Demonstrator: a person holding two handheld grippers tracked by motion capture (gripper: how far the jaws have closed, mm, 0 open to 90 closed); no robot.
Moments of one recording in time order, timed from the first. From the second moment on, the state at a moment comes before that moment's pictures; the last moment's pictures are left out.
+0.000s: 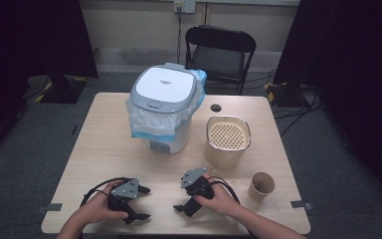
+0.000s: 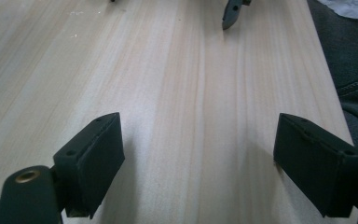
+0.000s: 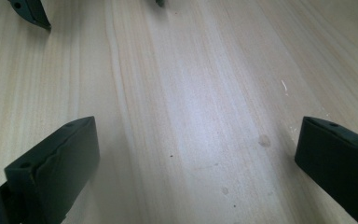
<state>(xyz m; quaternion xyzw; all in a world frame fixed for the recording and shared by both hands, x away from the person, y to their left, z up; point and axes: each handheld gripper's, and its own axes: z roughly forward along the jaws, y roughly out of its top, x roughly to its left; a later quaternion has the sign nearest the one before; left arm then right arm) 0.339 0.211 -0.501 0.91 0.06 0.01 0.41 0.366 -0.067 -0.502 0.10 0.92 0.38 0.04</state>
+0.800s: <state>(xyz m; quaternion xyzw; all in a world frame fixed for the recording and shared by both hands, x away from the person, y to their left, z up) 0.358 0.212 -0.463 0.90 0.17 0.00 0.40 0.366 -0.067 -0.502 0.10 0.92 0.38 0.04</state>
